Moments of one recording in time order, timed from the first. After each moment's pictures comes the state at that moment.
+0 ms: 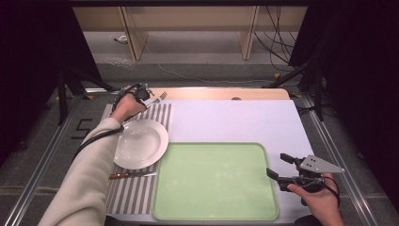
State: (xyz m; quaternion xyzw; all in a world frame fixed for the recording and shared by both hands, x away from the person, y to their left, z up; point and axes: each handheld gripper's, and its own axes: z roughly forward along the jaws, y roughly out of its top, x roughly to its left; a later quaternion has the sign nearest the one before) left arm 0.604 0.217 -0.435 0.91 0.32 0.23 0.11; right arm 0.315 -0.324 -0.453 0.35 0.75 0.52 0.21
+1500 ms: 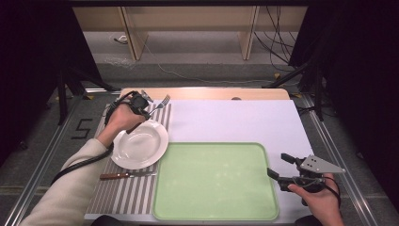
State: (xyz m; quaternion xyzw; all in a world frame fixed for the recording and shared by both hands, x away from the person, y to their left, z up) left arm 0.517 0.200 -0.399 0.89 0.35 0.20 0.20; right arm 0.314 -0.325 -0.453 0.35 0.75 0.52 0.21
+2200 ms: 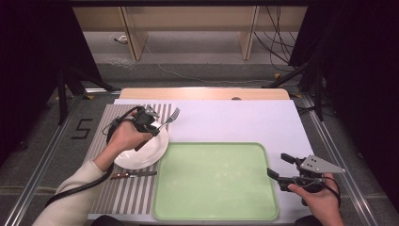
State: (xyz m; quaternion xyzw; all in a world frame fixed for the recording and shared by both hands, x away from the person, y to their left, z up) left arm 0.450 0.170 -0.398 0.90 0.34 0.17 0.24; right arm 0.314 -0.325 -0.453 0.35 0.75 0.52 0.21
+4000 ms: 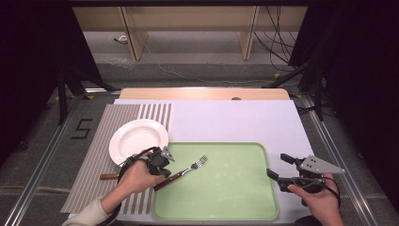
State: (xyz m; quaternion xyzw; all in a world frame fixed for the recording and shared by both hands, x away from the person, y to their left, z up) left arm 0.367 0.134 -0.458 0.94 0.29 0.06 0.19; right arm 0.313 -0.324 -0.452 0.35 0.75 0.52 0.21
